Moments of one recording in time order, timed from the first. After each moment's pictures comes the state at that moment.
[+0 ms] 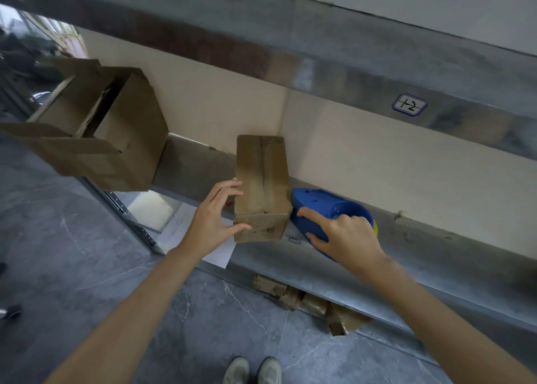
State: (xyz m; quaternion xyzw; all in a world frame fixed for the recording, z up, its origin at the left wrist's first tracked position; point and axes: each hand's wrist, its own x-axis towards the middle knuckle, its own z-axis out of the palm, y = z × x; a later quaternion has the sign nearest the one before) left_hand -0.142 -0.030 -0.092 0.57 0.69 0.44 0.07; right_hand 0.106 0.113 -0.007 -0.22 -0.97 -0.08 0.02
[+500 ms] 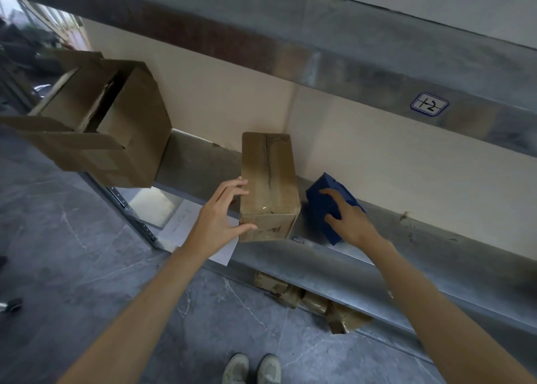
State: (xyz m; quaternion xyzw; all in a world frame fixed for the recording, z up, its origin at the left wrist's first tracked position) left_hand -0.135 -0.032 -0.085 0.56 0.70 0.44 0.08; right_hand 0.095 0.181 -0.073 -0.39 -0.89 0.24 -0.02
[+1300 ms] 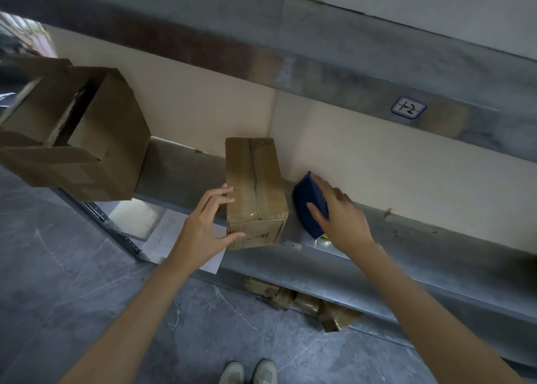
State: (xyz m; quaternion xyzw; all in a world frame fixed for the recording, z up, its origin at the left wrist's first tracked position) left_hand -0.139 -0.034 -0.087 0.58 0.69 0.43 0.08; right_hand 0.095 0.160 -0.051 -0.37 -0.92 0.09 0.12
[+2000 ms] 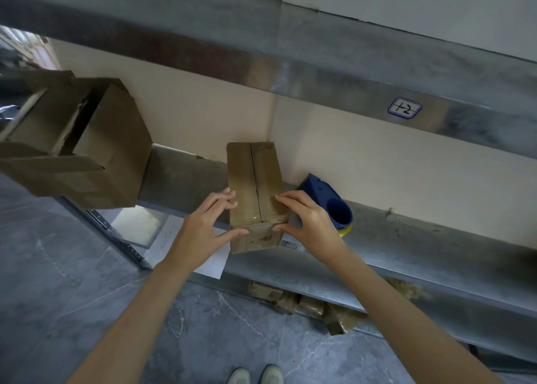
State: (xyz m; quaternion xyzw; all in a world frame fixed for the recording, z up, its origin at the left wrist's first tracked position) left_hand -0.151 -0.034 -0.080 0.61 0.67 0.42 0.06; right_hand 0.057 0.118 -0.049 -0.20 -0.92 0.23 0.23
